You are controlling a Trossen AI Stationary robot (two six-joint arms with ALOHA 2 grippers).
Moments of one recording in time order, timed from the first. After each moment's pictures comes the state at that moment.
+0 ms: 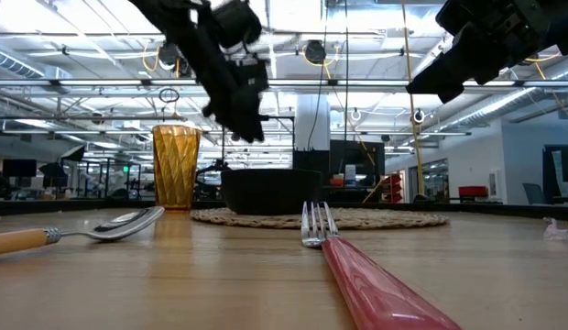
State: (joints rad) left arm 0.28 1.62 1.15 -0.37 -0.24 -0.12; right arm 0.09 0.77 0.42 -0.04 0.08 0.12
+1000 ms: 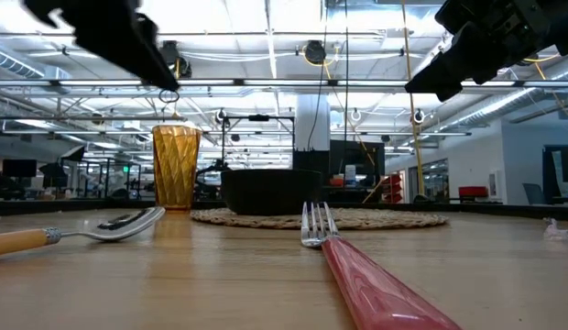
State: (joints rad) left arm -0.51 1.35 0.90 -0.51 -0.63 -0.33; right arm 0.09 0.78 0.42 -0.02 0.07 0.09
